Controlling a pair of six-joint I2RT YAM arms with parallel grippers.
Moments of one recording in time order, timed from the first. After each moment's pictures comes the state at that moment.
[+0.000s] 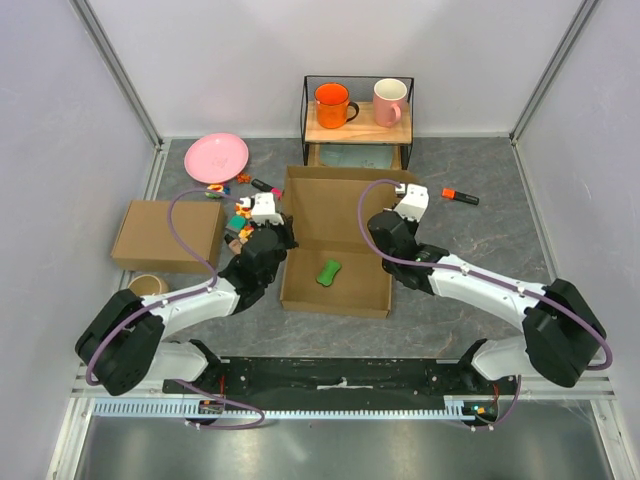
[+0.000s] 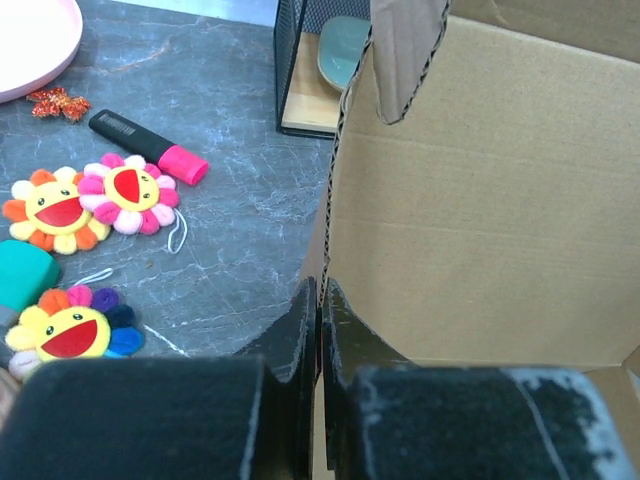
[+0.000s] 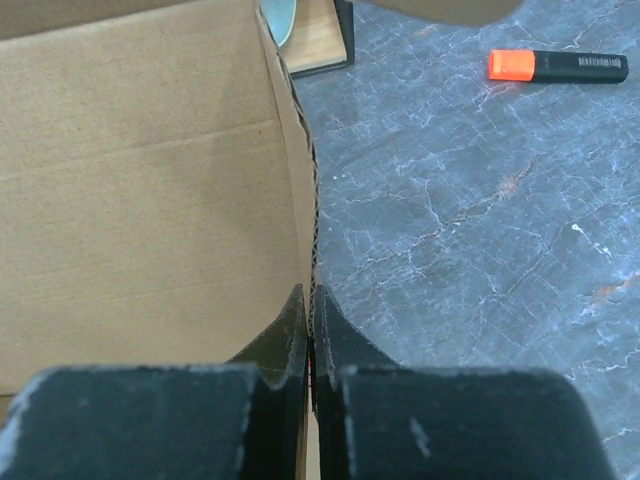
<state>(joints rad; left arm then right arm) -0.71 1.30 0.54 0.59 -0.53 -0.35 0.77 1.37 0.82 -0.01 0.86 0.60</state>
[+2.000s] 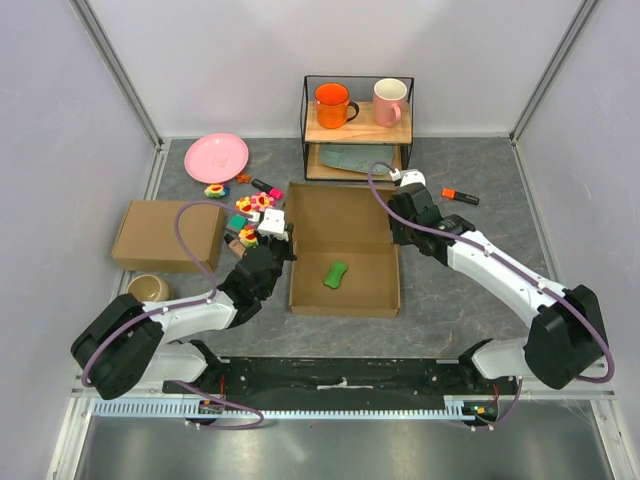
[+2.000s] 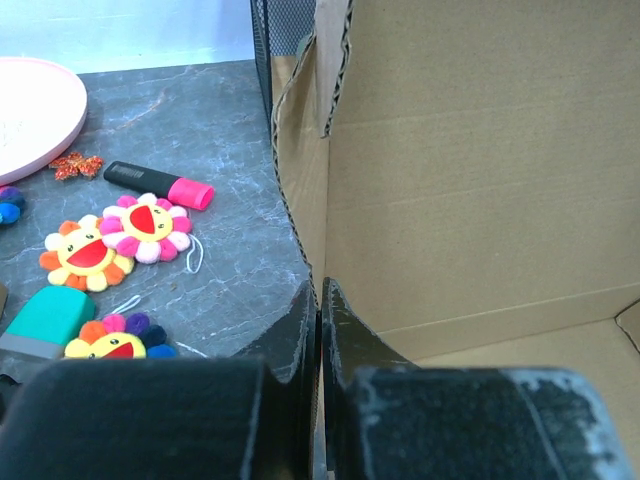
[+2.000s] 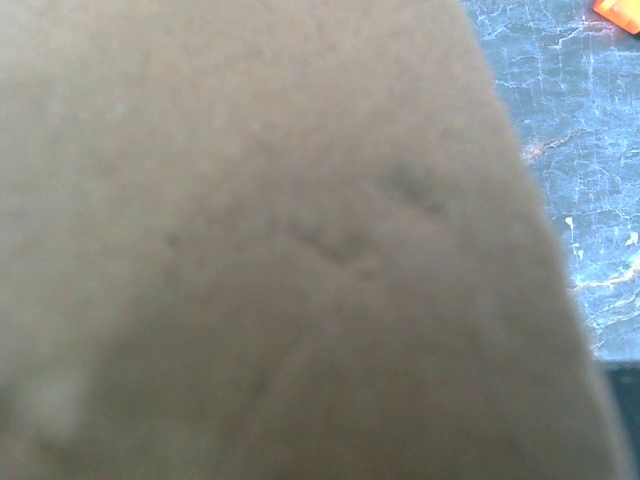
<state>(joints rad) -0.76 1.26 0.40 0.81 -0.51 -0.09 0.54 1.37 1.03 -0.47 0.30 0.29</state>
